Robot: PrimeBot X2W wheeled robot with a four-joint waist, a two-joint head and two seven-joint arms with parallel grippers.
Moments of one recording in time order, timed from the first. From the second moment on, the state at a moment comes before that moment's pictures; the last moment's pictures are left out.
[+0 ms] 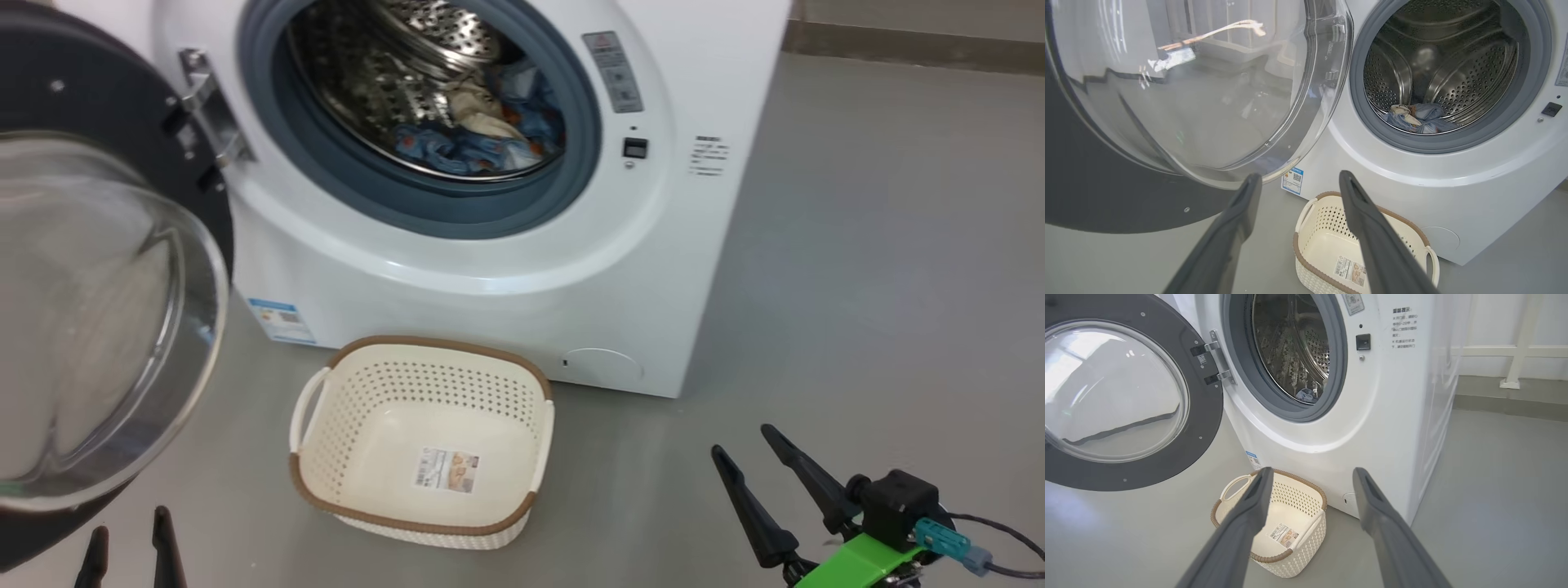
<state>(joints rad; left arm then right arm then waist) 0.06 0.06 0.18 0.26 -0.31 -0.13 -0.26 -0.06 -0.28 0.31 0.21 0.44 0.13 -0.26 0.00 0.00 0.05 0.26</state>
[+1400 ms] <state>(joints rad) 0.10 0.03 0.20 0.25 -0.35 -0.11 -0.26 -0.20 -0.30 0.47 0.27 0.48 0.13 -0.26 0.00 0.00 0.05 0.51</state>
